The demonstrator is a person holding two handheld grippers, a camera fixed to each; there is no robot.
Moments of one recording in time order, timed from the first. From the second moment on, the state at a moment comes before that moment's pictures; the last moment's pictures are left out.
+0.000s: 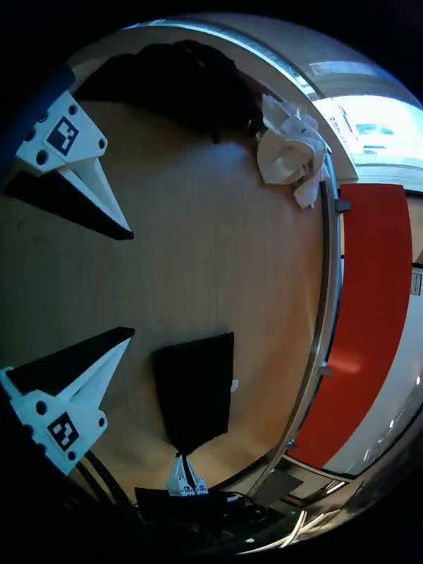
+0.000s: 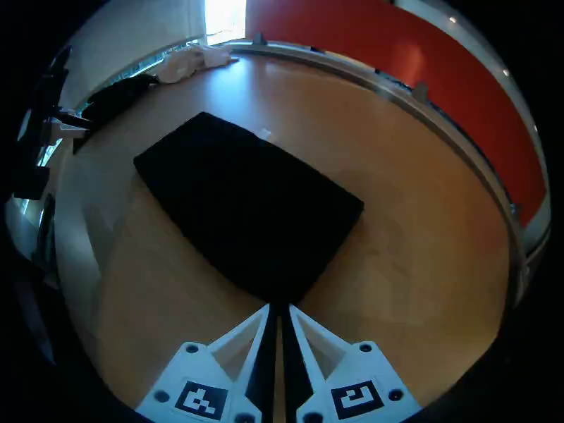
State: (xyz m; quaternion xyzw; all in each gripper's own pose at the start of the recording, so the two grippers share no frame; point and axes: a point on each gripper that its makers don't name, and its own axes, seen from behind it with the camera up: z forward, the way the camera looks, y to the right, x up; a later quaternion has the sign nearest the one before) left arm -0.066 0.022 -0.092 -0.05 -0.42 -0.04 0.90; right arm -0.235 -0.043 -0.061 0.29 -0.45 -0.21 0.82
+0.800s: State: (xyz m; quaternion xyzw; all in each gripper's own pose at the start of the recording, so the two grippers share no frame) left arm -0.061 0.003 -0.121 -0.03 -0.42 -0.06 0.91; right arm -0.133 -0.120 -0.015 0.34 -0.35 -0.26 0.84
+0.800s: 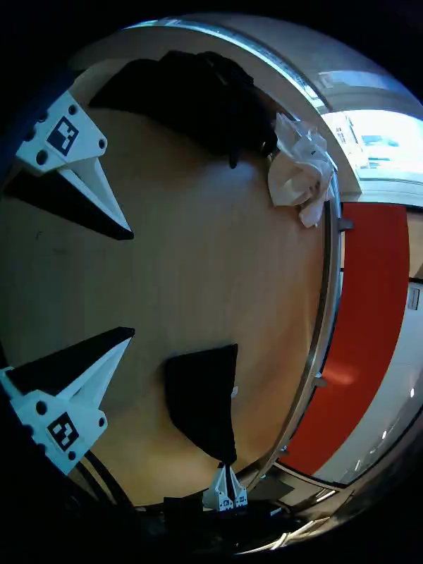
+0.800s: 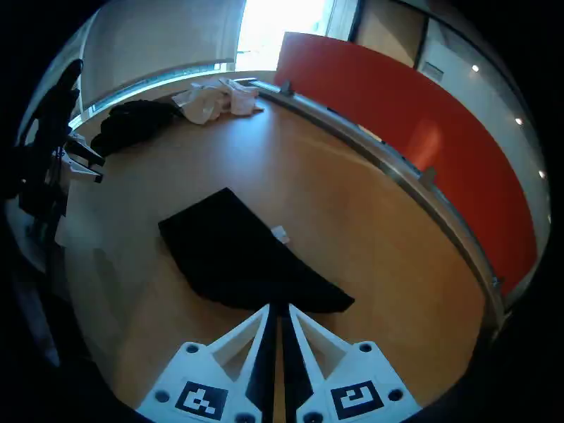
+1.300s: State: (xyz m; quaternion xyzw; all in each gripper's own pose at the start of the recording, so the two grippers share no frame) left arm -0.057 0.000 -0.129 -0.02 -0.42 -0.06 0.91; right arm -0.112 -0.161 -0.003 0.37 -0.32 -0.29 0.82
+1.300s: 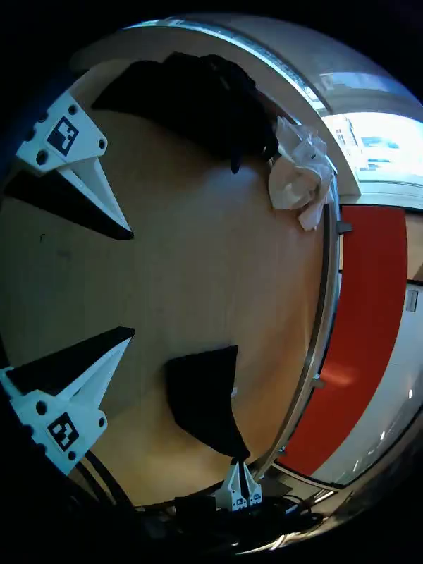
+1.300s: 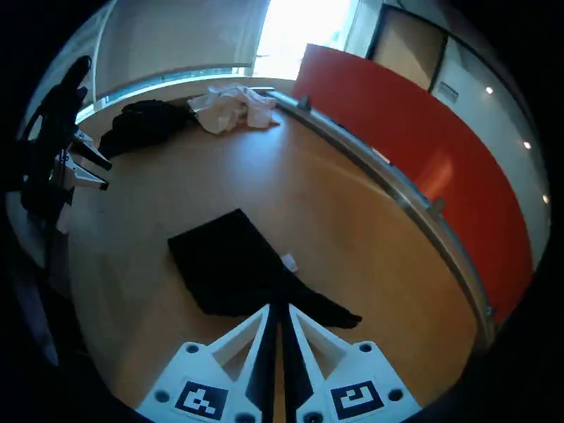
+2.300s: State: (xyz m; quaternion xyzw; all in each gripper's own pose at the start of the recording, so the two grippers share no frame) left arm -0.052 -0.015 -0.163 0.00 -0.41 -0.10 0.91; right arm -0.197 -0.302 -0.035 0.47 -0.36 -0.28 0.75
